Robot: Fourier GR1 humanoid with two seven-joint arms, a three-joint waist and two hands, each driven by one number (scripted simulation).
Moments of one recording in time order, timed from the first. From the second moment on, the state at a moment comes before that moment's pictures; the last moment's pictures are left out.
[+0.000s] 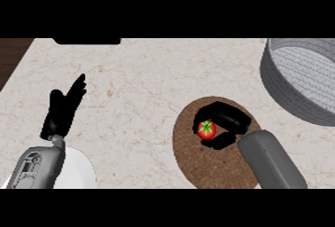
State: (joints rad) left arm -0.25 0.22 0.05 -1.34 -0.10 0.02 0.21; right arm -0.45 -0.15 0.20 -1.03 0.85 0.31 -0.68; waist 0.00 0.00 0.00
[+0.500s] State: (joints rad) left arm -0.22 0.23 0.06 -1.36 -0.09 0.00 0.22; right arm -0.44 -0.23 0.22 -1.07 1.08 0.19 -0.39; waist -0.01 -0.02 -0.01
